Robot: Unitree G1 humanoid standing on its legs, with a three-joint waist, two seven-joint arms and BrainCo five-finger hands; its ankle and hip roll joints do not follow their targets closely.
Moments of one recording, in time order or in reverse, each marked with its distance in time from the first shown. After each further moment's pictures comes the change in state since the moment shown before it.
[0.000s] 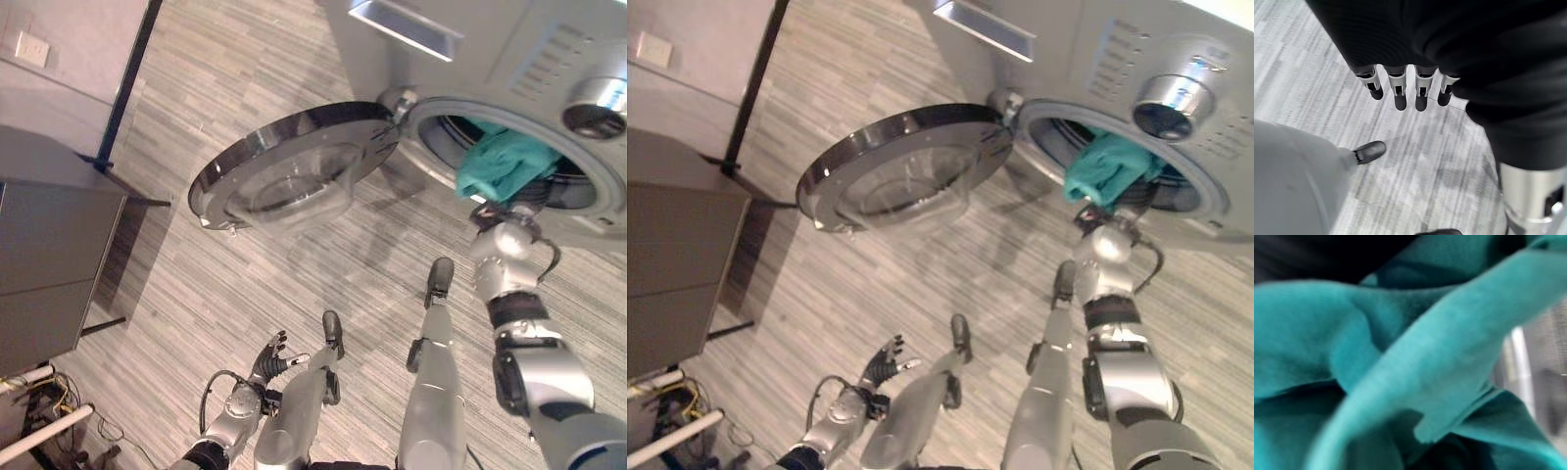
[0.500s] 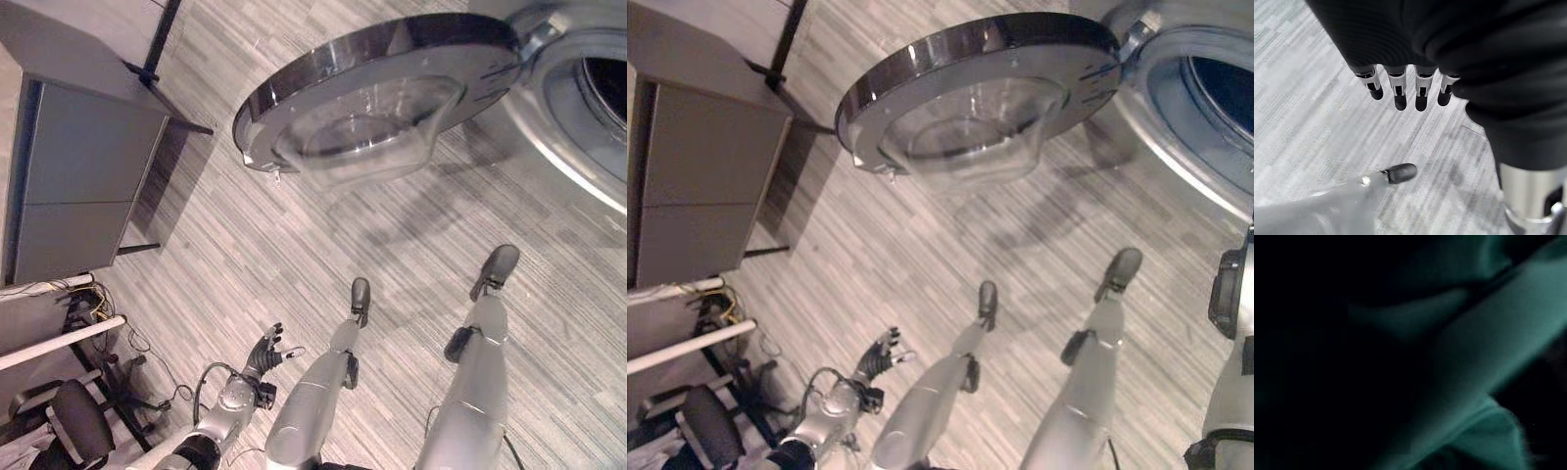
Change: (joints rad) left arm -0.020 0.061 -0.026 -0.092 -0.048 0.013 -0.001; right arm -0.560 -0.488 0.421 0.454 0.137 0.113 0.052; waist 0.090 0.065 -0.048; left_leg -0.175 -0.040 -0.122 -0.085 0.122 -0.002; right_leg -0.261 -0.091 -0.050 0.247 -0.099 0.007
